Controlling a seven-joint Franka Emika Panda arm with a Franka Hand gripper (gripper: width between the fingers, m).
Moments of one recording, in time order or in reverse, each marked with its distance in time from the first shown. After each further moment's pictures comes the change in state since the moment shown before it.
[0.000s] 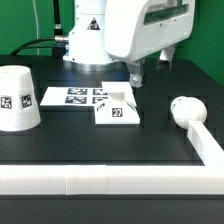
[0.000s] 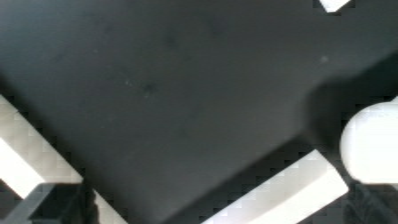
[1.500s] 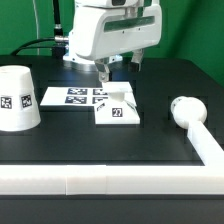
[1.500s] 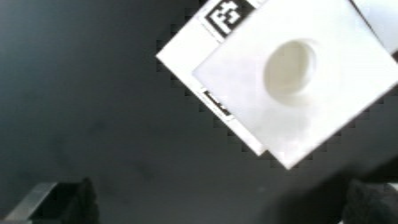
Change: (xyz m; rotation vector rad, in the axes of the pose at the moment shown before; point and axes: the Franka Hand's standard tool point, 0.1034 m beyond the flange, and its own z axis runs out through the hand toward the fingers) arm -0.085 -0.055 0.029 -0.023 0.014 0.201
